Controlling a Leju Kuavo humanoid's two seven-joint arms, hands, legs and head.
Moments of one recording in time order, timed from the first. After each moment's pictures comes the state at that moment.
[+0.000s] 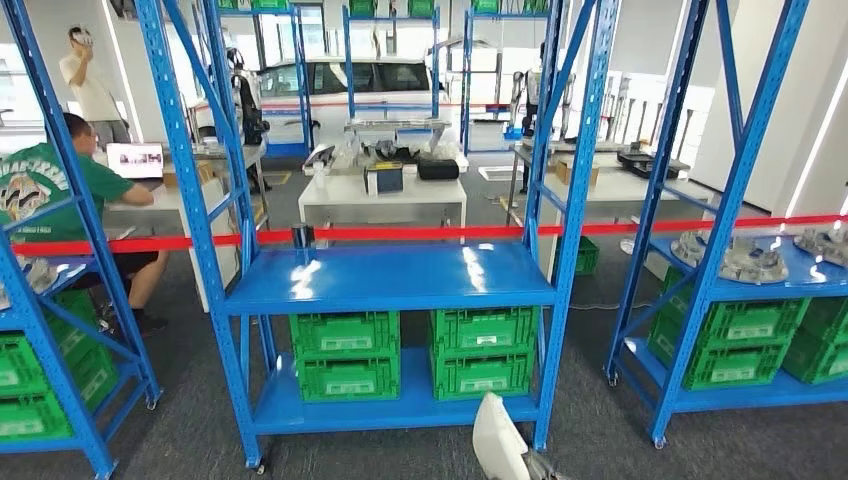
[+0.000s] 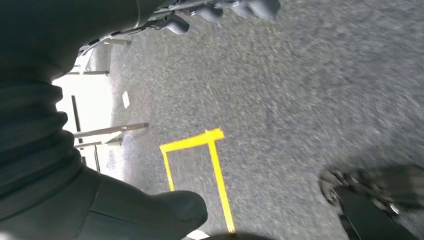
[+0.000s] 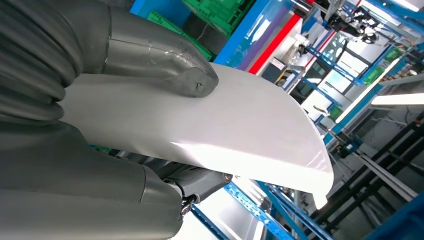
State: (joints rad) left arm -0.11 -0.13 0.70 -0.18 -1.12 0.00 0.17; right arm -0.01 -0.01 0.52 -1.68 0.83 -0.32 -0.16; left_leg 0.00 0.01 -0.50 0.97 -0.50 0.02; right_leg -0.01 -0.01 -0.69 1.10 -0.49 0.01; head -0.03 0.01
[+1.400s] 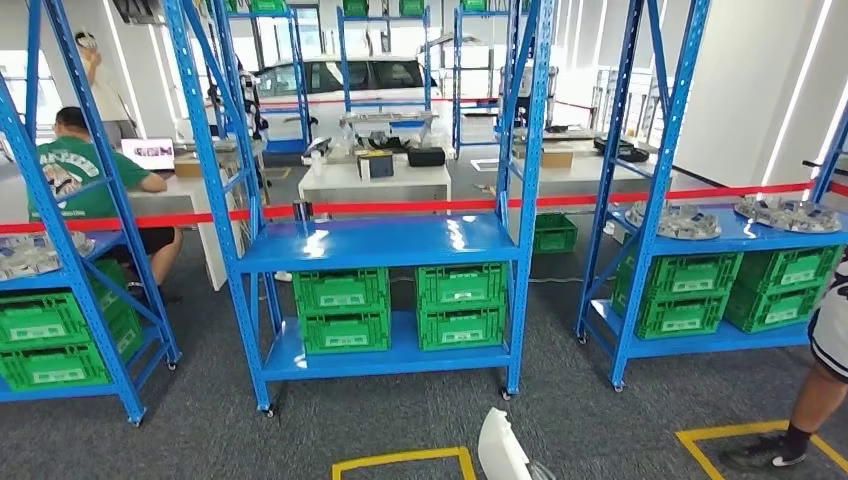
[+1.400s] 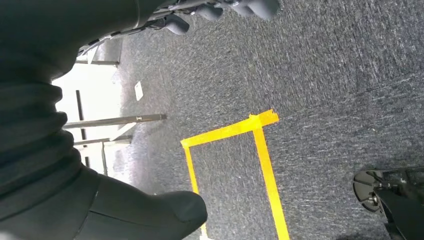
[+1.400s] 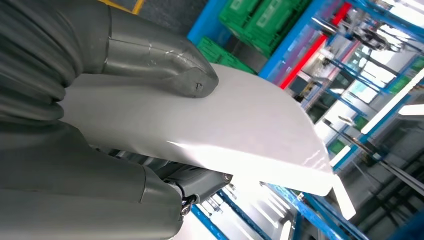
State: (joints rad) left arm -0.10 -0.12 0.70 -0.18 -1.15 0.01 0.17; right arm 0.02 -0.02 0.51 -1.68 0.80 -0.28 -0.12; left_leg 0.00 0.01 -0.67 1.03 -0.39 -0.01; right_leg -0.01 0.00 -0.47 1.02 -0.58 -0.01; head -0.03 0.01
